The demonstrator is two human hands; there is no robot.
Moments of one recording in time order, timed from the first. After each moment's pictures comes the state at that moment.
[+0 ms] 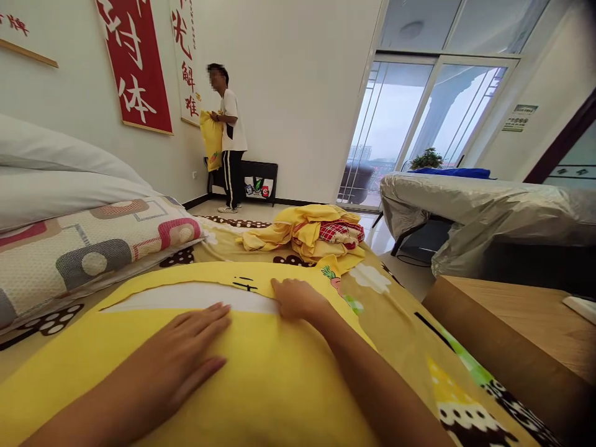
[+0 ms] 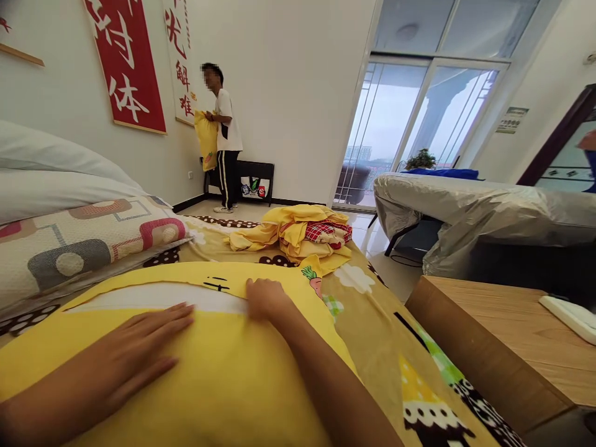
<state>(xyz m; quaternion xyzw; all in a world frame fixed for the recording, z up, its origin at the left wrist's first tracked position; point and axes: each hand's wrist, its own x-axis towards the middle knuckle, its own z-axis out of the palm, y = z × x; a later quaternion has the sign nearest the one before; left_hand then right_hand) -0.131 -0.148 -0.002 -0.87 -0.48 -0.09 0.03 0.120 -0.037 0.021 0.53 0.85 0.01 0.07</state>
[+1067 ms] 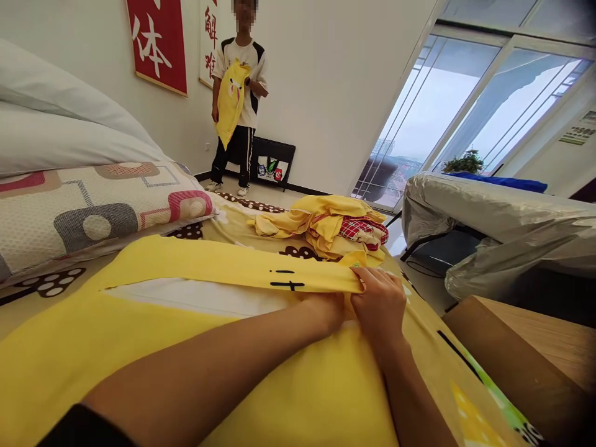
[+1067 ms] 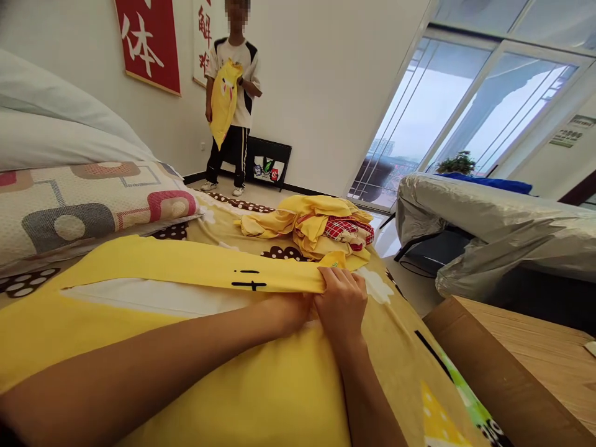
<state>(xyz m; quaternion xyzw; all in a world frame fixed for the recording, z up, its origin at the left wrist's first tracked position) 0.072 -0.031 -0.014 -0.91 -0.40 -0.07 -0.06 0.201 -0.032 -0.016 0.54 0.71 0.34 -0.31</state>
